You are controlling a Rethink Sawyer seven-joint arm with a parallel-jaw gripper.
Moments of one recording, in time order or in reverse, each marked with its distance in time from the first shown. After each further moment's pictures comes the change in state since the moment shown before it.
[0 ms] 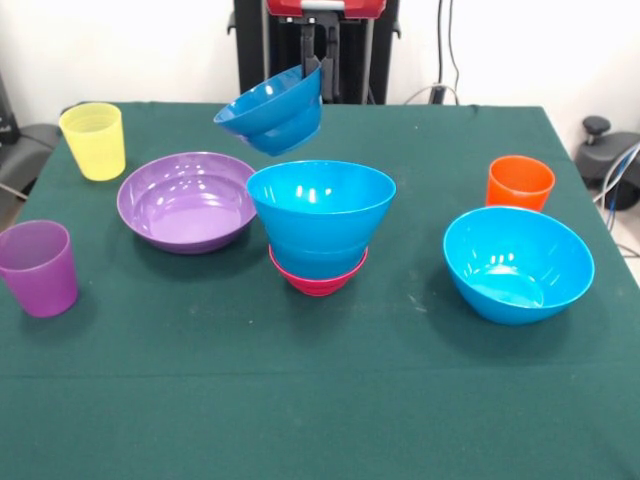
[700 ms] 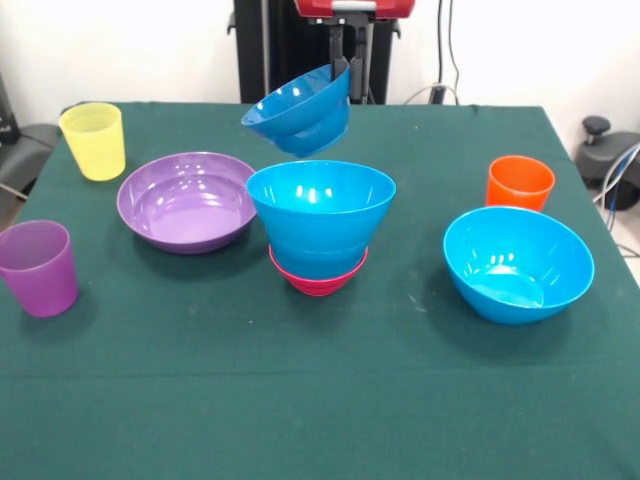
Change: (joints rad) arm 0.040 0.000 0.000 0.000 0.000 0.000 0.000
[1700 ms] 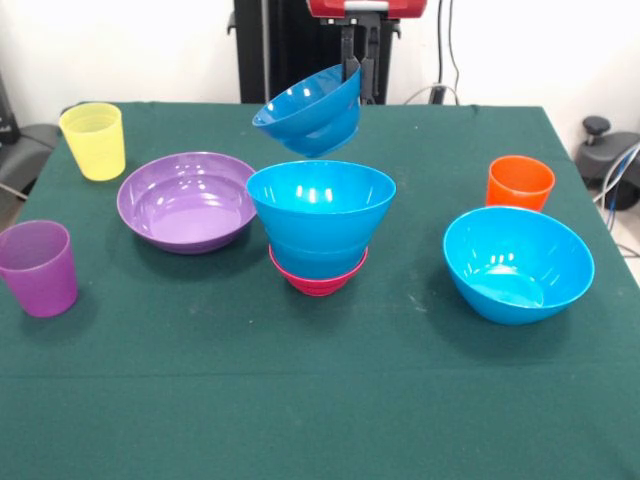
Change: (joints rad) arm 0.013 0.000 0.000 0.000 0.000 0.000 0.000
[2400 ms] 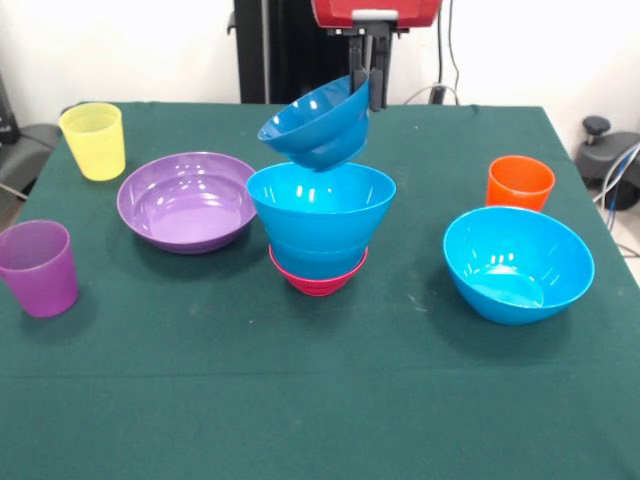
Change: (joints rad) arm 0.018 0.037 0.000 -0.063 0.000 0.007 0.000
